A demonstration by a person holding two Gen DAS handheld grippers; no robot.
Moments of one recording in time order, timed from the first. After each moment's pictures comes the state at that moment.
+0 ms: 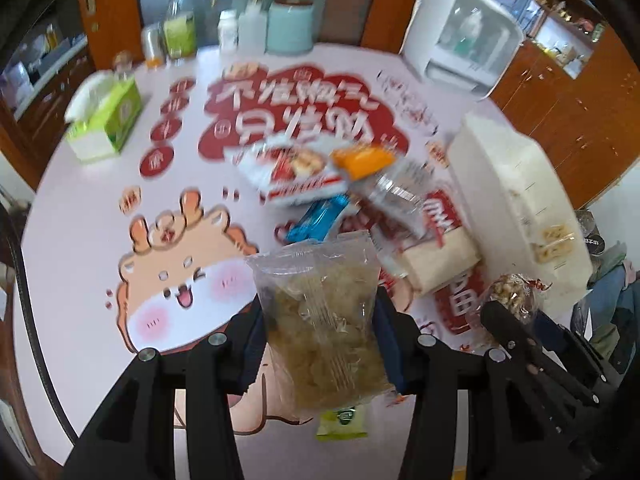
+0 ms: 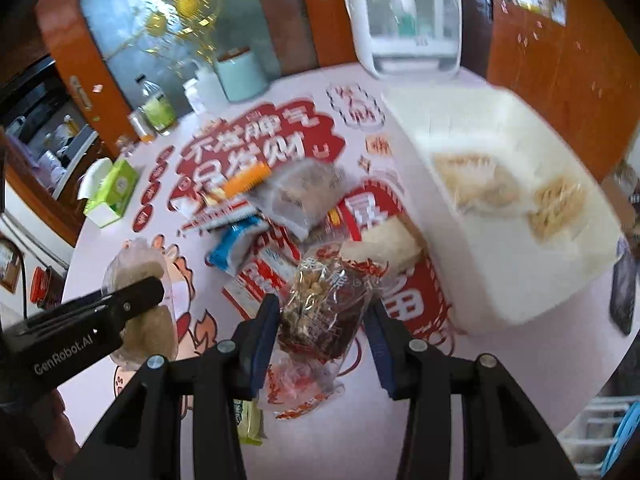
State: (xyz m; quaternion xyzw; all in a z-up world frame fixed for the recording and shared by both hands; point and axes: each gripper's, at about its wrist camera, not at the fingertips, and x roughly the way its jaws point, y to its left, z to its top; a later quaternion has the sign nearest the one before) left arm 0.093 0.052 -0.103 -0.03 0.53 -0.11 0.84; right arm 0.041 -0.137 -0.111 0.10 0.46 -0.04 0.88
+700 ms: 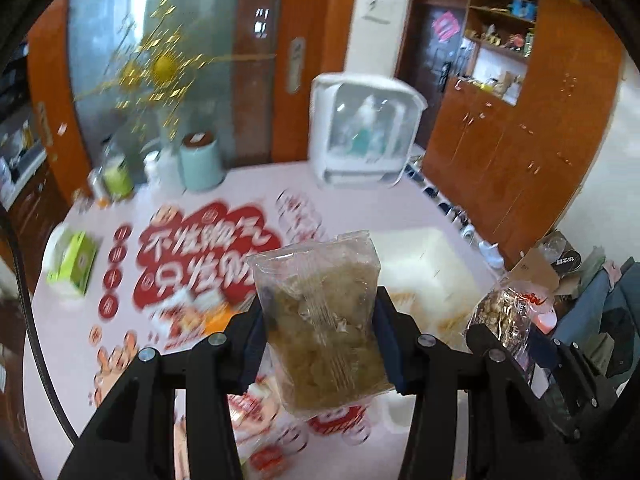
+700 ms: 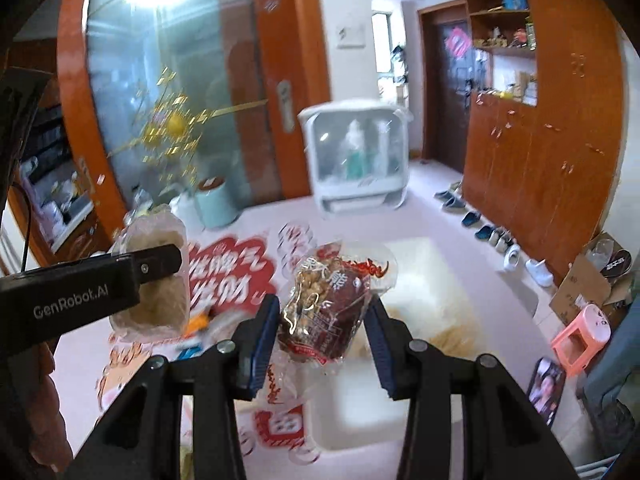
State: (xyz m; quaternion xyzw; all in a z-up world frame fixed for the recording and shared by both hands) left arm 0.099 -0.116 0.047 0.01 0.38 -0.17 0.91; right arm 0.027 -0.269 0.012 0.06 0.30 -0.07 0.95
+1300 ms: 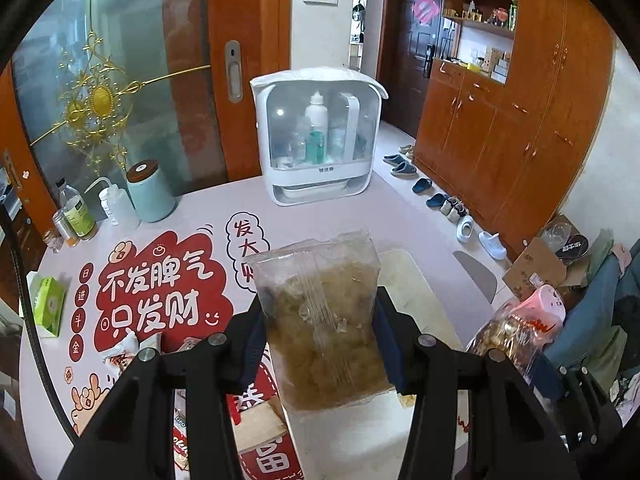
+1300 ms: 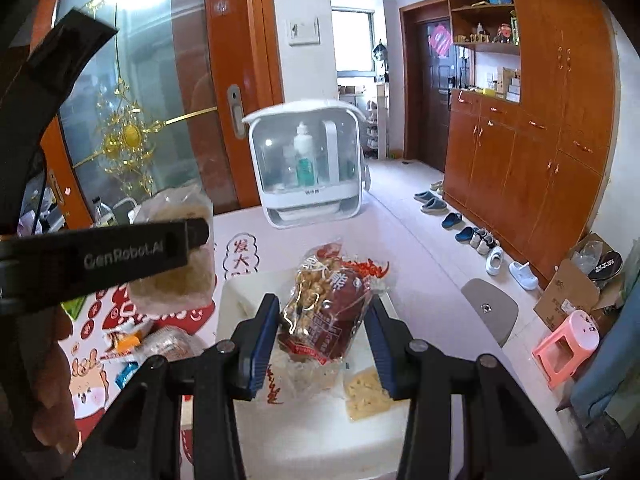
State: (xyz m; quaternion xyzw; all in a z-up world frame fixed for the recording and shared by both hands) left arm 0.152 -0.260 0.035 0.05 0.39 -0.17 0.90; right arm 0.057 -0.365 -0.004 0.06 0.31 -0.09 0.94
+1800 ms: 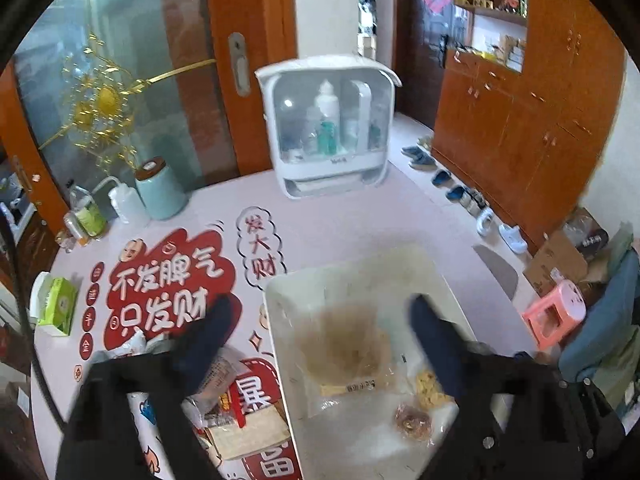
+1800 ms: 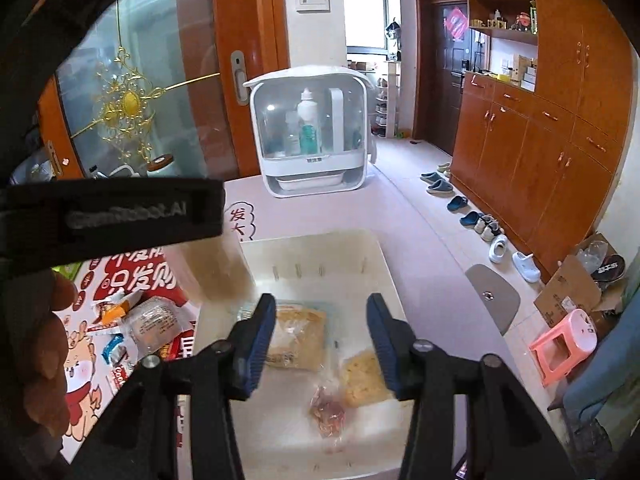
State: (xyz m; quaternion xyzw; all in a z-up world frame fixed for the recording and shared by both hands) left arm 0.160 -0.275 0.021 0.07 0.39 -0.13 0.91; right arm 0.071 -0.370 -0.028 0.04 0.35 -0.08 0.93
